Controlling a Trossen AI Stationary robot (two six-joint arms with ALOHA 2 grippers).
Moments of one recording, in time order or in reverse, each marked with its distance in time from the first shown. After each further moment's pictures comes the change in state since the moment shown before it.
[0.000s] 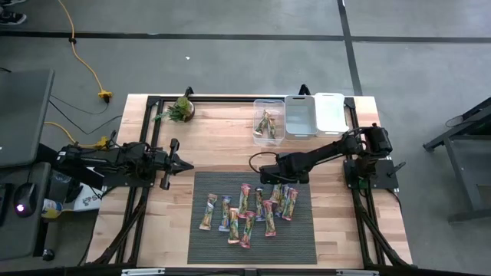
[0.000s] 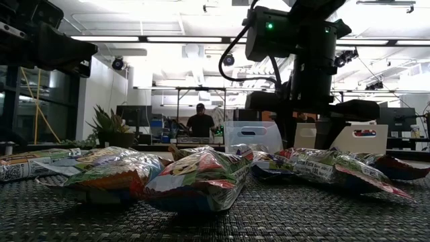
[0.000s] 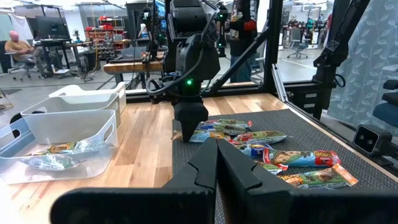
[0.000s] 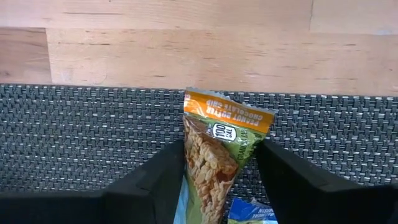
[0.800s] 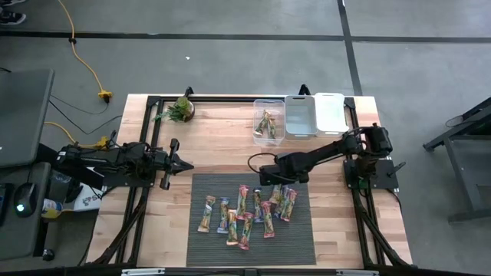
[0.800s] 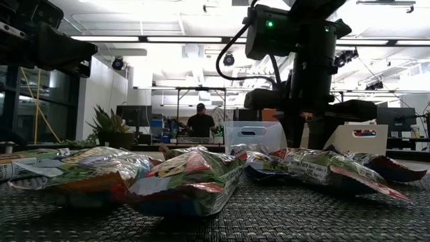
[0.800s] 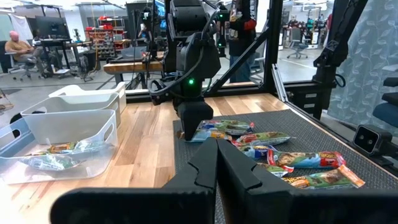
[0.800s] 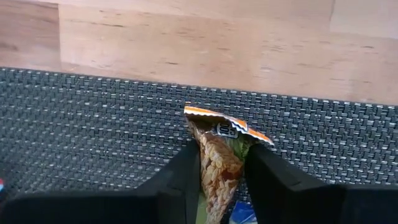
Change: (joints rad) left arm 0.000 0.000 0.000 0.000 0.000 0.000; right arm 0.001 -0.024 -0.003 0.009 -0.011 -0.081
